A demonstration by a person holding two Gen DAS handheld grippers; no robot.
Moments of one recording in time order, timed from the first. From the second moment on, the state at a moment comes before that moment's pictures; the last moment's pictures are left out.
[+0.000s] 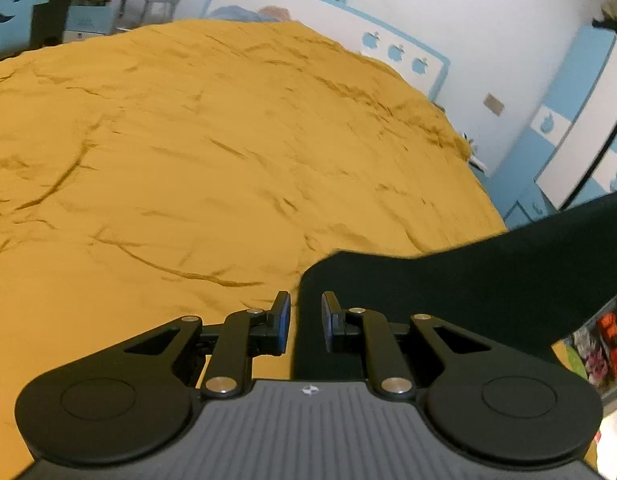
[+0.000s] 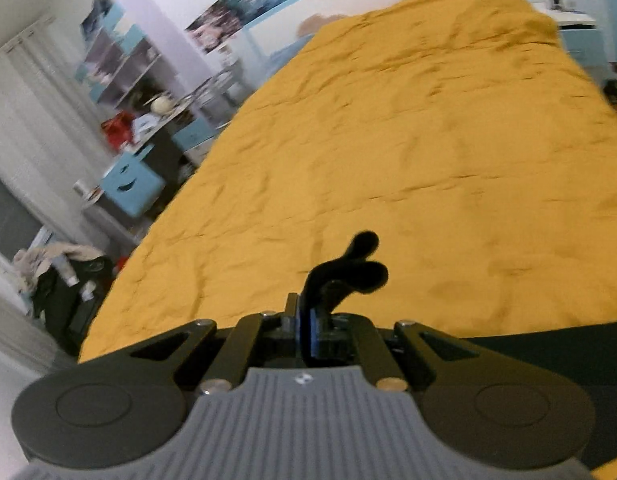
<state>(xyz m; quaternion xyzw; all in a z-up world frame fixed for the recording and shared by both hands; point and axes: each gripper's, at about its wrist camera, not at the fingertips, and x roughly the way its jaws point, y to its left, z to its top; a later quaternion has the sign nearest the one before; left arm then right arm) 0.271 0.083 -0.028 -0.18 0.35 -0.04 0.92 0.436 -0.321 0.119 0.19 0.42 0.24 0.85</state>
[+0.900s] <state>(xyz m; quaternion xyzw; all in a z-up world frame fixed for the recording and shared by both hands) 0.332 0.018 -0.088 -0.09 0.43 -0.04 0.90 0.441 -0.504 -0.136 0.21 0.50 0.10 0.83</state>
